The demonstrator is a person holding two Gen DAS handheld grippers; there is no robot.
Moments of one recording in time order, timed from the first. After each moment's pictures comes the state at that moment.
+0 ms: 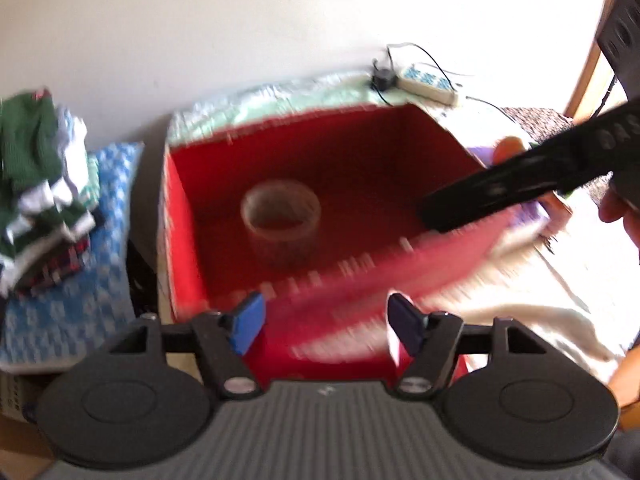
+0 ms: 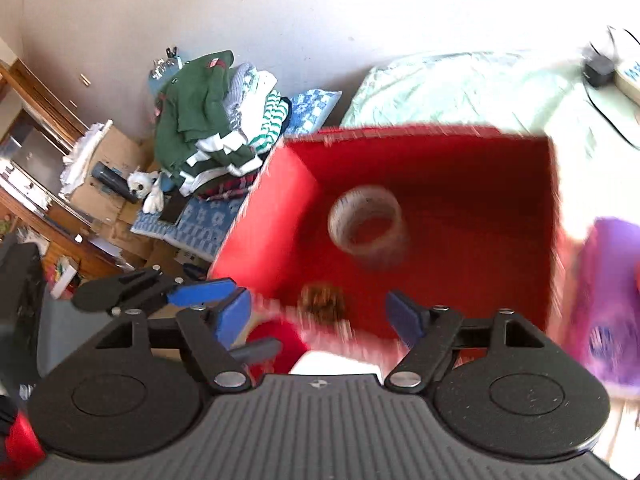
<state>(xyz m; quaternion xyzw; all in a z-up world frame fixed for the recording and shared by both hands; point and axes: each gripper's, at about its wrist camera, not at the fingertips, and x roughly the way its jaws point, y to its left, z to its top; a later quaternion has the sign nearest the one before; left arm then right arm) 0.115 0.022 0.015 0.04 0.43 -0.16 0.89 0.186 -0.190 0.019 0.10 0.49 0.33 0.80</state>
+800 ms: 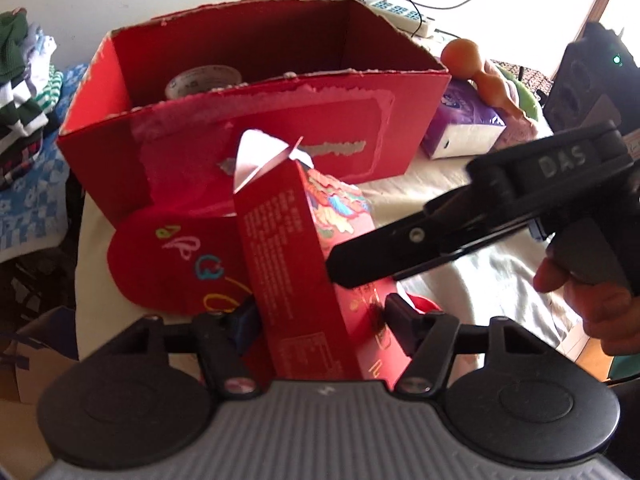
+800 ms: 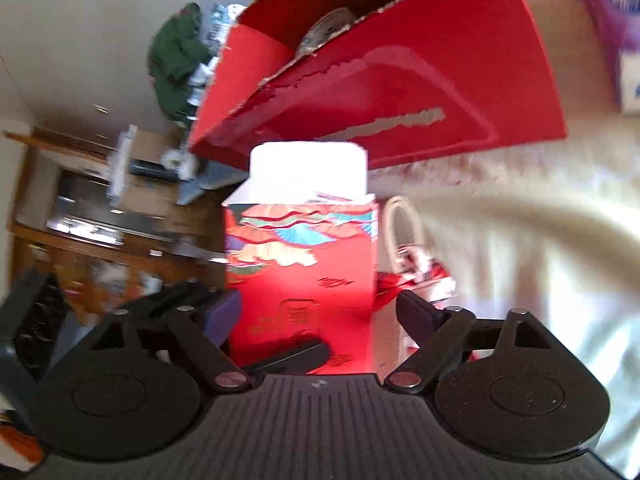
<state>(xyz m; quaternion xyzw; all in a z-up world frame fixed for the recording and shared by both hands) 0.052 -0.039 -0.045 0.02 0.49 -0.17 0.86 0.126 -0.221 -0.102 0.29 0.57 0.37 0.67</state>
